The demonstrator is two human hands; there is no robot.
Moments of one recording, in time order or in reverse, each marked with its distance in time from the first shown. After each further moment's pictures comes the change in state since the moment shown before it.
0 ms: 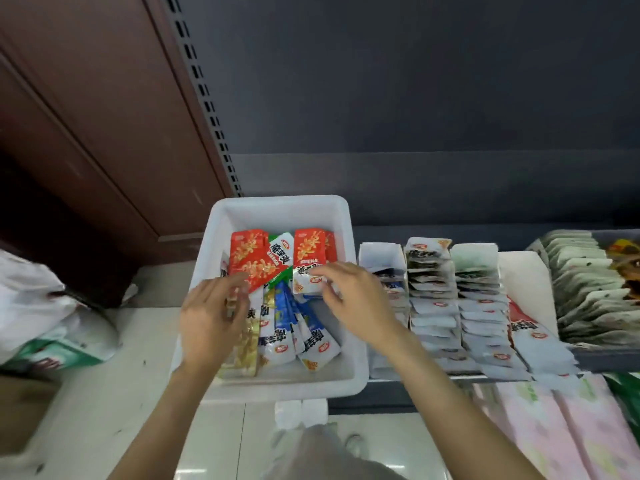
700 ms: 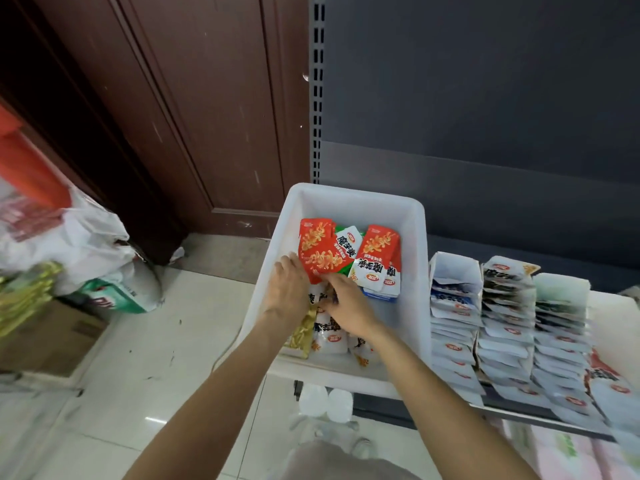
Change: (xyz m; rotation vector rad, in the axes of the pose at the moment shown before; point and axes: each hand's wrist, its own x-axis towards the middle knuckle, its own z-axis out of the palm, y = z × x) left_hand 0.016 -0.018 0.036 0.708 -0.733 -0.202; right_hand 0.040 -0.003 0.133 0.134 -0.405 0.215
